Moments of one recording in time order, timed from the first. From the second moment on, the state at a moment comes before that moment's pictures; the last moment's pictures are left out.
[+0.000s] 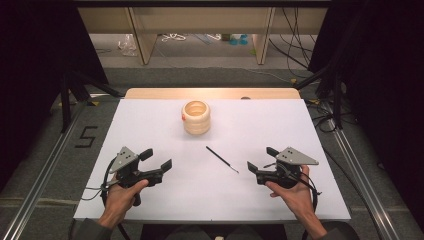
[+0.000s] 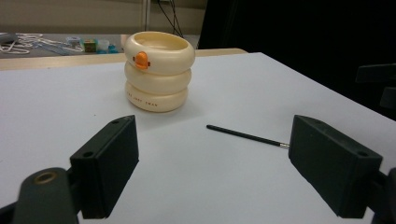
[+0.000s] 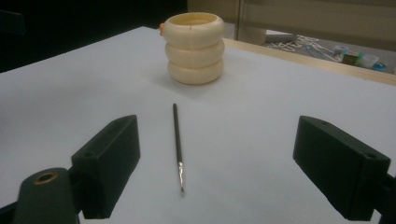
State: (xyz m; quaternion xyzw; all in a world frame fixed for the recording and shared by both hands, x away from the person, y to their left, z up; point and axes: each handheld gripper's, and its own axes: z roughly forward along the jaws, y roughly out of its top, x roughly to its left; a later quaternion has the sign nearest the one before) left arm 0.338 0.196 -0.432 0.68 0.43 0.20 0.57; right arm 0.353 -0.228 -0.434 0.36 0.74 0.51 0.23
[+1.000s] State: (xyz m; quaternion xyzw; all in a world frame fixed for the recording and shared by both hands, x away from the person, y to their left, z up) left arm 0.338 0.196 -0.433 0.68 0.43 0.20 0.56; right arm 0.384 -0.213 -0.421 0.33 0.81 0.43 0.20
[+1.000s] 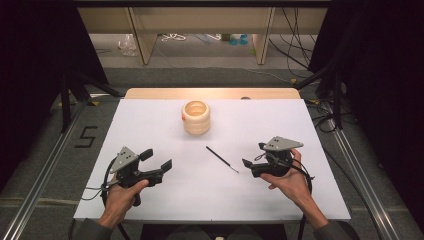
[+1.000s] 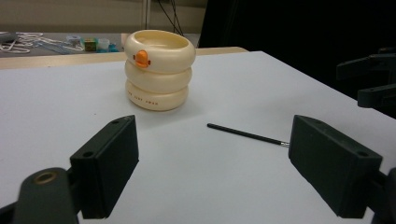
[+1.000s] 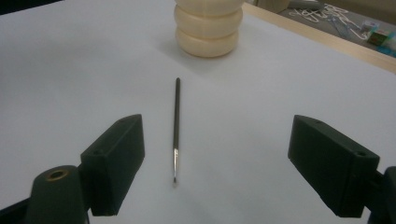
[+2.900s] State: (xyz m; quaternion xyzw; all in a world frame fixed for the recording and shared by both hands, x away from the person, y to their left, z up) left arm 0.338 0.196 -0.433 0.68 0.42 0.20 0.56; right arm 0.445 -0.152 -0.413 0.31 0.89 0.30 0.13
